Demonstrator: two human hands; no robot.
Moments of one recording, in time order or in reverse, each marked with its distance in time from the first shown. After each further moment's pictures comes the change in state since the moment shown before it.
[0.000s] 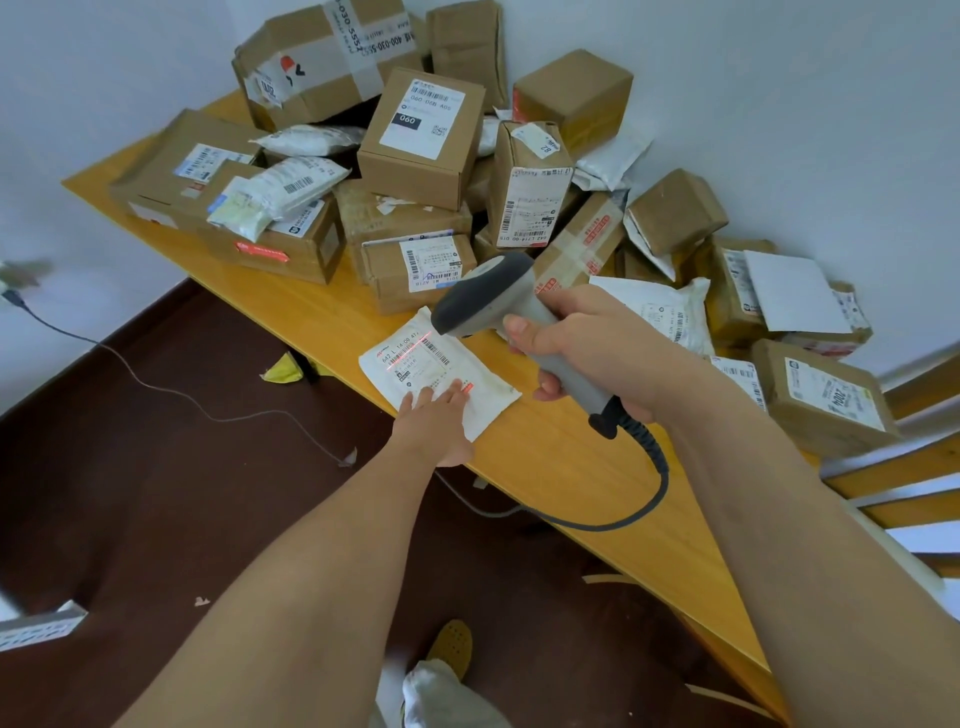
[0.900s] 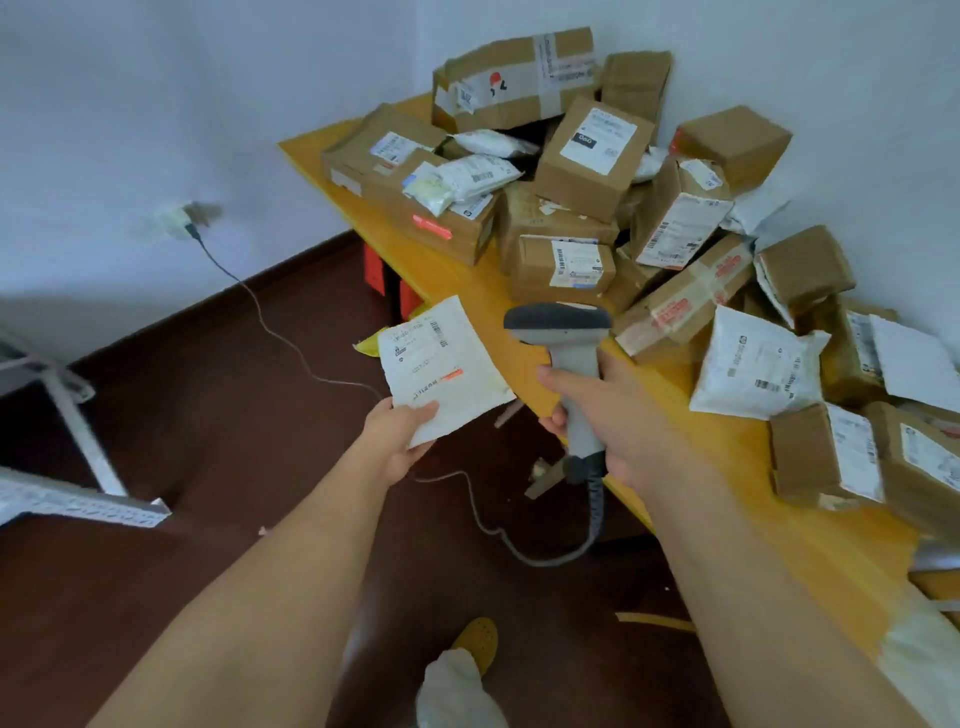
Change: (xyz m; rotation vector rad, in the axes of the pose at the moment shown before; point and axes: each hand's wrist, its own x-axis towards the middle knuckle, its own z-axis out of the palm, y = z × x) left_hand -0.129 -0.154 0.047 -2.054 0.354 -0.497; right_hand -0.023 0.007 0.152 0.403 0.035 0.078
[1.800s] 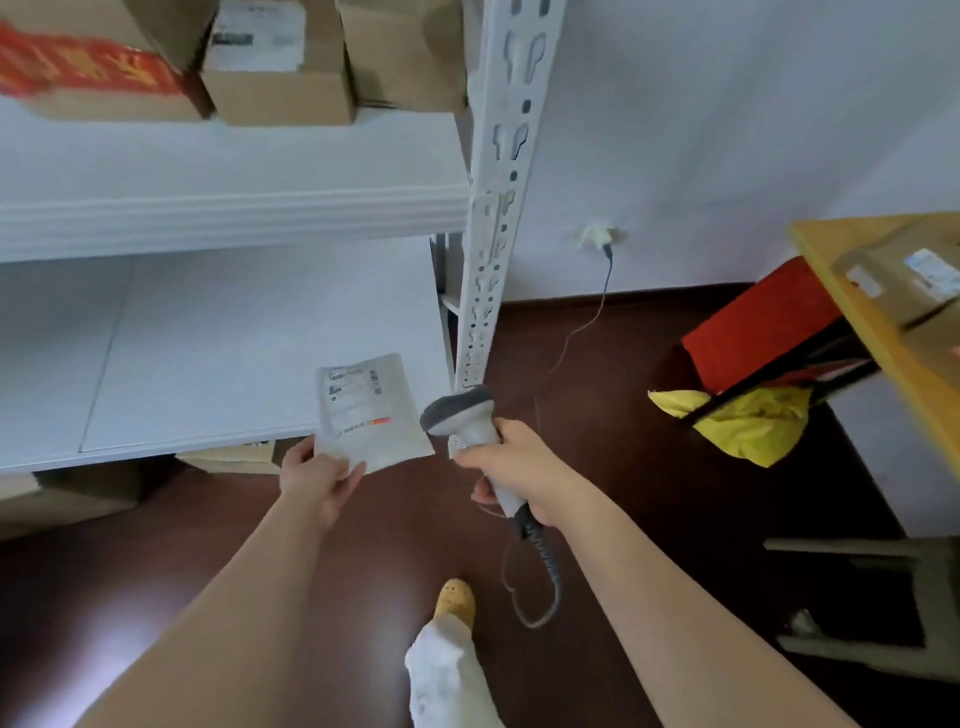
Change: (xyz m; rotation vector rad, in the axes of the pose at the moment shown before) left_hand -0.134 0.047 -0.668 -0.635 0.694 0.192; right_hand -0.126 0.116 0.614 -0.580 -0.748 0.124
